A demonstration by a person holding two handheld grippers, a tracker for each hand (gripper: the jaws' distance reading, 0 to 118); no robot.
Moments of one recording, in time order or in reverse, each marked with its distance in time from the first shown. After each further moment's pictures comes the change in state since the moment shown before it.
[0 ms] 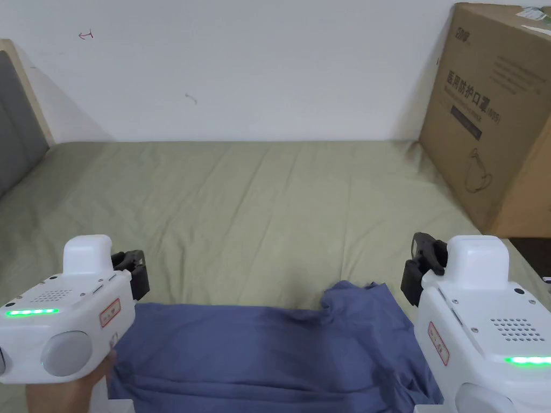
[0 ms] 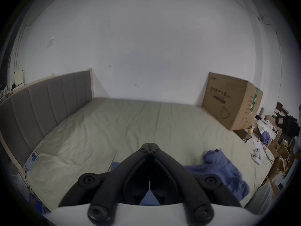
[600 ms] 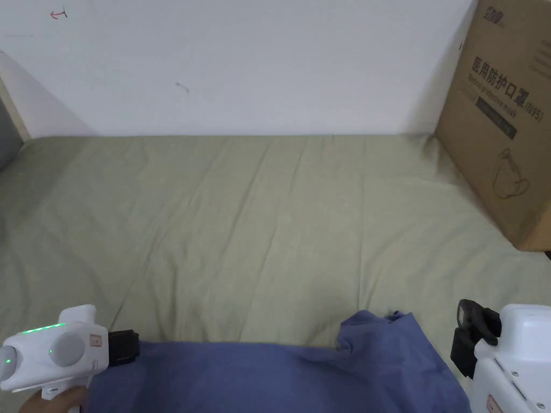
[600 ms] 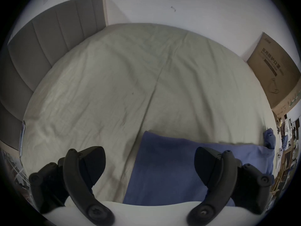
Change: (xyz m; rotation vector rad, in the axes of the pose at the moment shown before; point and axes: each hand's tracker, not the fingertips) left arm -0.107 -0.076 -0.219 -0.610 0.207 0.129; right arm 0.020 -0.051 -0.091 -0.223 -0.086 0.009
